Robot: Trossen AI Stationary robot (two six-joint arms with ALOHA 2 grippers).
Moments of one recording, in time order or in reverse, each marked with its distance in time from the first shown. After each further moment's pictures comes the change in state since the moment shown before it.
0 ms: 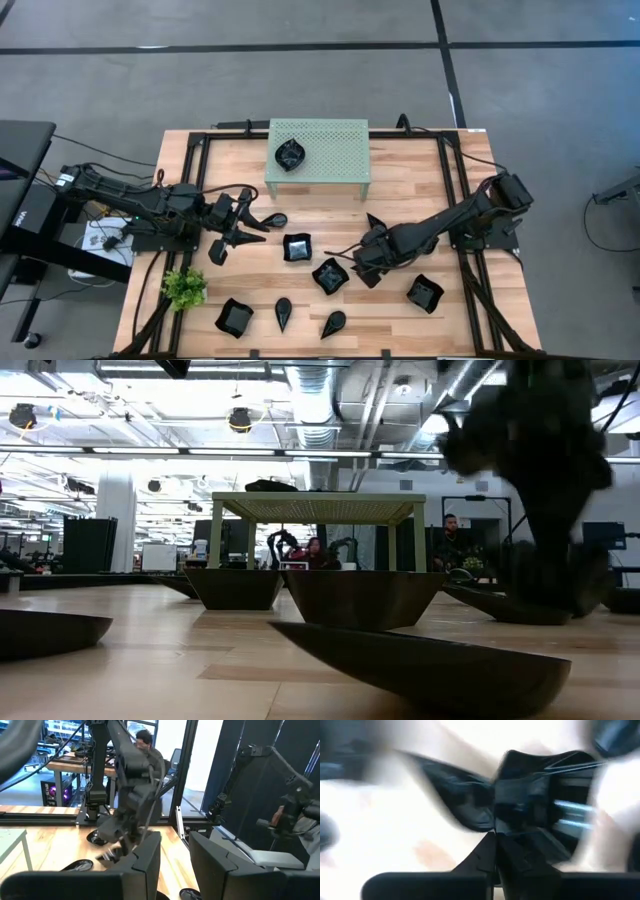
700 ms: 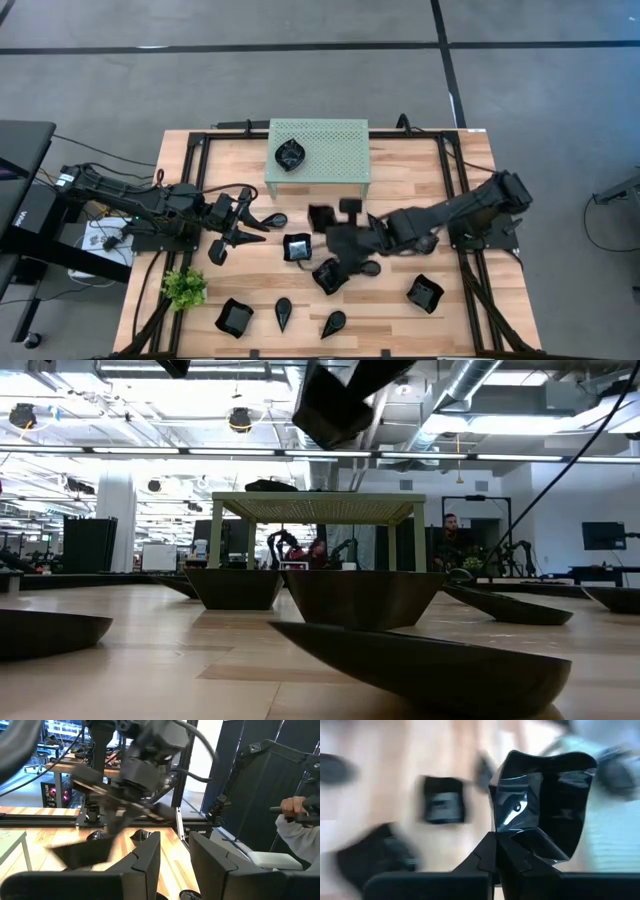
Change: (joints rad) left arm 0.000 0.000 0.000 0.006 0.000 0.000; right arm -0.061 0.001 0.361 0.170 0.538 -1.130
